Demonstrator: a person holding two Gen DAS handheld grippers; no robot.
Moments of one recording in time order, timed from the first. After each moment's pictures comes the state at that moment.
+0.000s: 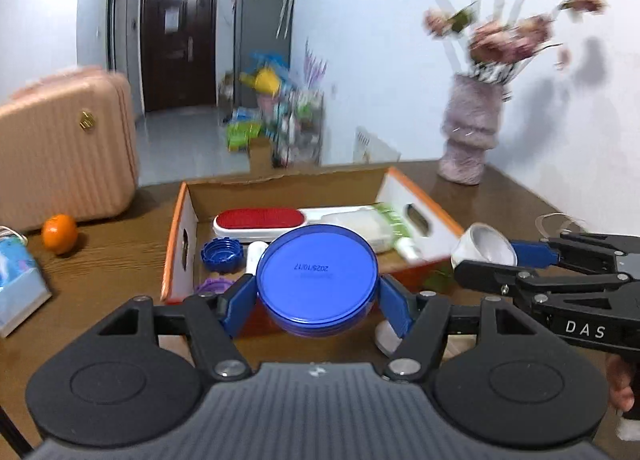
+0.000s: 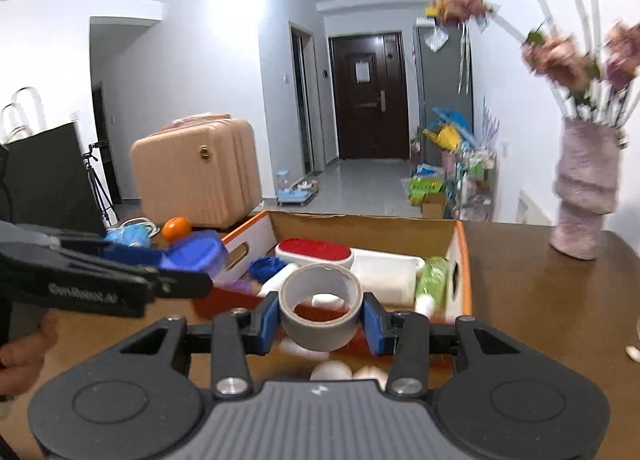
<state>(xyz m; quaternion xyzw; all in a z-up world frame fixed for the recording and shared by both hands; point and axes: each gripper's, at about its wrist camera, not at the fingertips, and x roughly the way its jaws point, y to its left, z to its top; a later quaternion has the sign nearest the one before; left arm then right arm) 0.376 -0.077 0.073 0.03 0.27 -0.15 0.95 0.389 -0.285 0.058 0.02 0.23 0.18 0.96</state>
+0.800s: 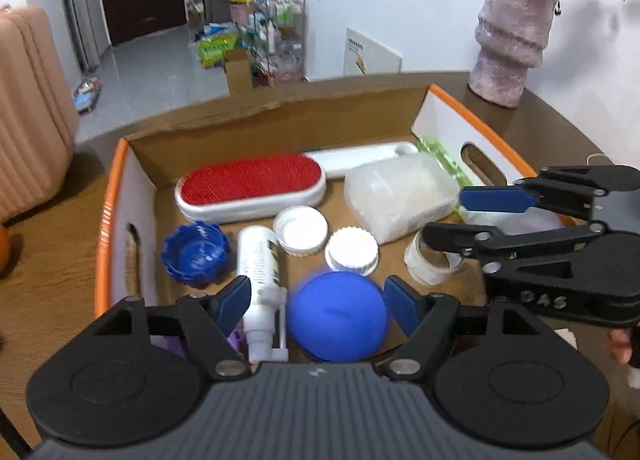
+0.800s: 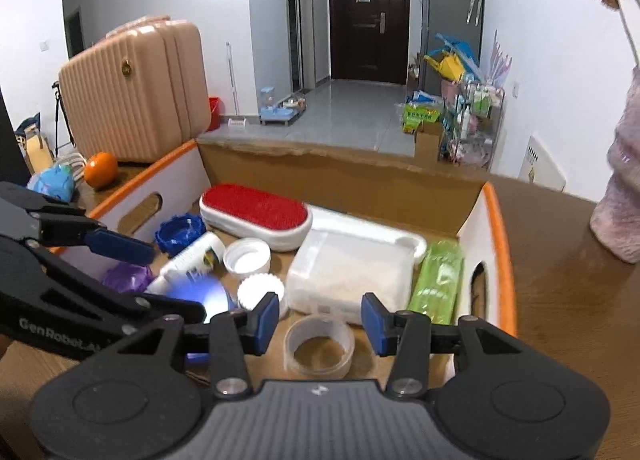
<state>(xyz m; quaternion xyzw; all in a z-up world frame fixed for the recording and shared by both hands) 0.556 -0.094 0.012 0.07 0.42 -0.18 0.89 0.543 -0.264 0.010 -0.03 0.34 0.17 0.93</state>
